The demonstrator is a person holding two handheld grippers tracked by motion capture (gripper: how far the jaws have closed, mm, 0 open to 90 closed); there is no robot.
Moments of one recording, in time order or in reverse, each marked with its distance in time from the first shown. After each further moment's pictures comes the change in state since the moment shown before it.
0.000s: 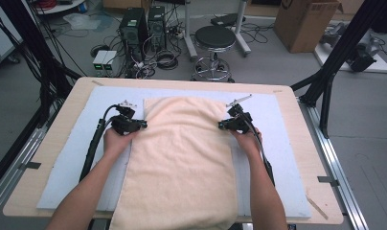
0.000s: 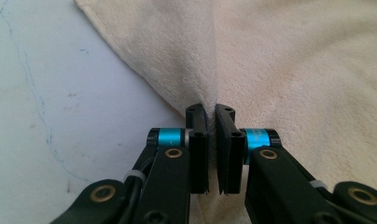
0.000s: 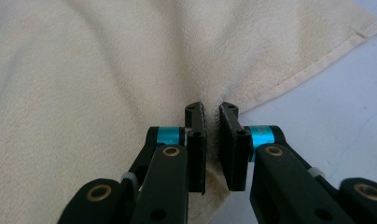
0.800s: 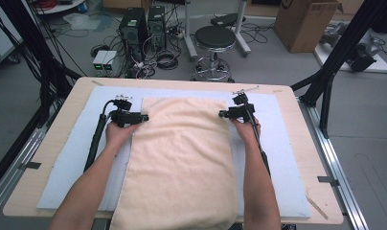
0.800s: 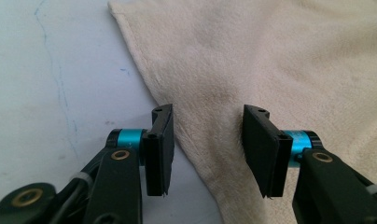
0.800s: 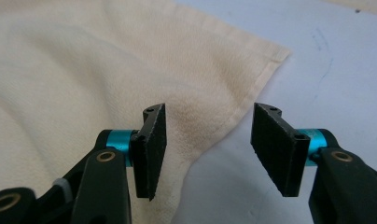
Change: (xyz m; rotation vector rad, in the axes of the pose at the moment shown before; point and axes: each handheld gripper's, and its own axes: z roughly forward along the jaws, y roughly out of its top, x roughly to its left) left arm 0.030 0.013 0.023 -0.057 0.029 -0.131; right arm -0.033 0.020 0.007 -0.083 -0.098 0.165
